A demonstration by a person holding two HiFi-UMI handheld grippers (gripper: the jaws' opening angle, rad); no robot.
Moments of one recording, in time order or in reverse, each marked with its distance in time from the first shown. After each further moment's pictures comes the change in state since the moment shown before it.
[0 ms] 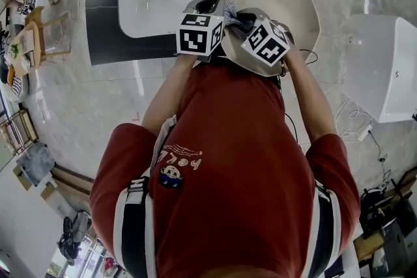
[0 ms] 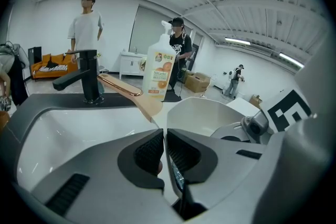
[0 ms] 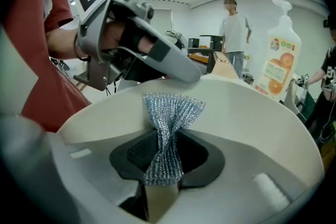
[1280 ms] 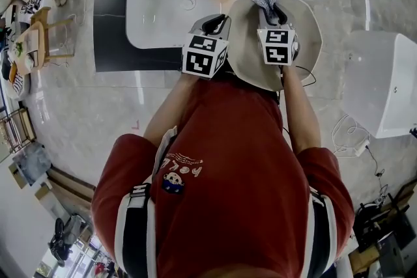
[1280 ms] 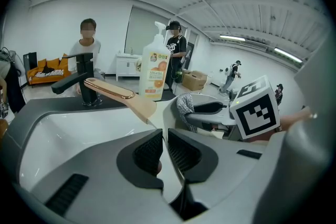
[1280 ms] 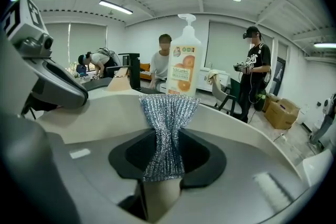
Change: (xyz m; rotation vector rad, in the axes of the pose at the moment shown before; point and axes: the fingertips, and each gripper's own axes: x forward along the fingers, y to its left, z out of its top) left arm -0.006 -0.004 -0.010 0.061 0.005 -0.015; right arm -0.048 -0.136 -0.009 0.388 -0.205 -0.652
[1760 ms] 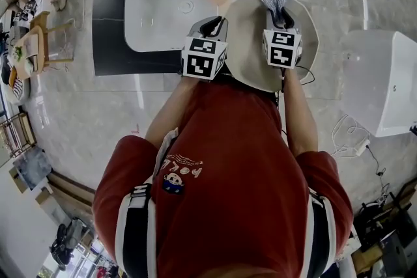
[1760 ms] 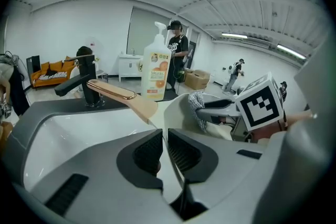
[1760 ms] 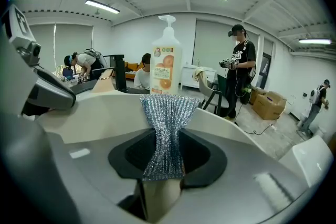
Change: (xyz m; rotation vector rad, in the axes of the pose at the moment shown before) left arm 0.001 0.001 0.001 0.001 0.003 0.041; right arm -0.015 -0.035 -0.008 0.082 0.017 -0.109
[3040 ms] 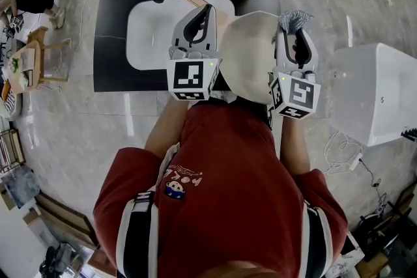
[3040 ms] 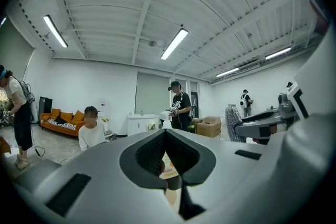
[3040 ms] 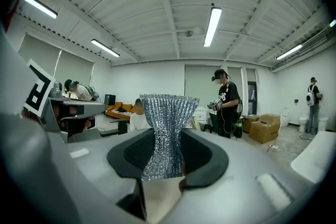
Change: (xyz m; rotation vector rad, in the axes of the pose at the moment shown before) left arm -0.116 0.008 0.158 0.106 -0.674 0.122; right arm -0.155 -0.002 0.148 0.046 -0.488 -0.062
